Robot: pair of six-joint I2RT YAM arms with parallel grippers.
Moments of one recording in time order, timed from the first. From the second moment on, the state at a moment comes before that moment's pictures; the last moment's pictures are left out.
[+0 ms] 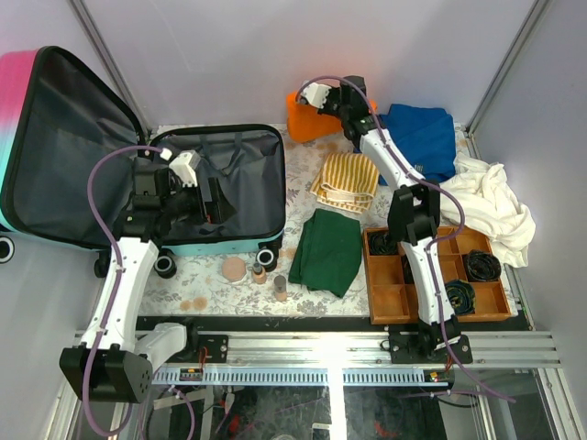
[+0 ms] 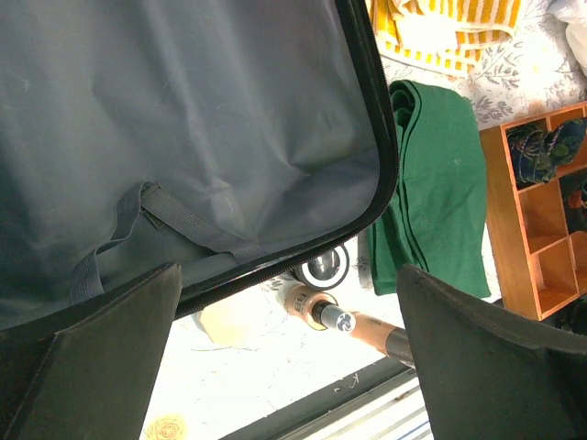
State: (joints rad) left arm -0.02 1.05 1.05 -0.69 0.46 -0.16; right arm 0.36 2.48 2.40 -0.18 -0.06 -1.07
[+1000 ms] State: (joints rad) left arm -0.01 1.02 1.05 -0.68 0.39 -0.28; right arm 0.60 2.17 2.45 -1.01 0.48 -0.75
